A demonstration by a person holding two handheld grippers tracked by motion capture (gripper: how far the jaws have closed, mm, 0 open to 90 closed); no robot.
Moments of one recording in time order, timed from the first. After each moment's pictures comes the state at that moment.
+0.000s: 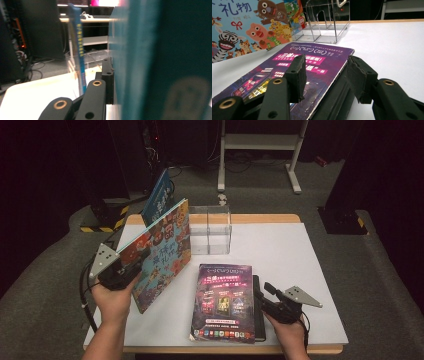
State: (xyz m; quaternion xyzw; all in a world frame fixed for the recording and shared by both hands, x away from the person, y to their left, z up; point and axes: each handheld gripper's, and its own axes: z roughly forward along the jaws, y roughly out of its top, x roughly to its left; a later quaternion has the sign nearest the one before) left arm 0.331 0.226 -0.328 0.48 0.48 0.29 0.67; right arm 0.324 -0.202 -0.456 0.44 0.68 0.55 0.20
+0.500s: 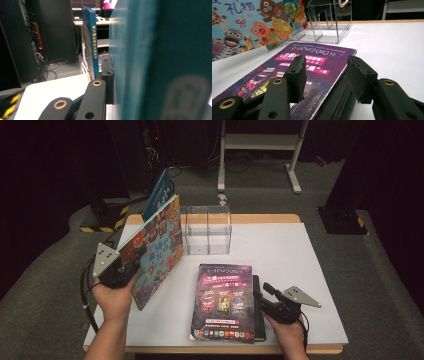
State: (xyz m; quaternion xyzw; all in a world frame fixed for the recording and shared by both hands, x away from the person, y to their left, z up) left arm 0.344 0.218 -0.332 0.47 0.48 0.34 0.65; right arm 0.323 -0.199 -0.455 0.44 0.68 0.55 0.20
